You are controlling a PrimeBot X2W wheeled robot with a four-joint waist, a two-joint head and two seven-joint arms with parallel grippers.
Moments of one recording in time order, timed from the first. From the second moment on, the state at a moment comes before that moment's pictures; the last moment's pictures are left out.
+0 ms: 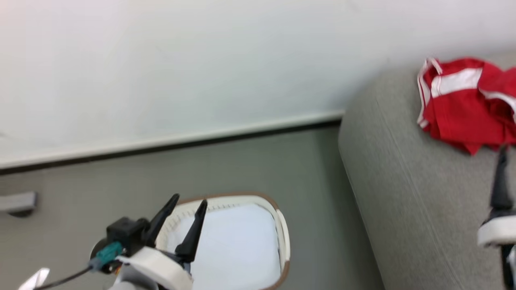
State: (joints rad) left arm -0.31 0.43 -0.62 0.19 -0.65 0.09 -0.26; right arm -0.36 -0.09 -0.33 0.31 -0.06 0.13 -0.26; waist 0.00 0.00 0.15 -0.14
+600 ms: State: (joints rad) left arm 0.03 0.29 -0.22 0.24 -0.43 0.03 -0.26; right arm 0.01 -0.05 -0.06 0.29 0.12 0.13 -0.26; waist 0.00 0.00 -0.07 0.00
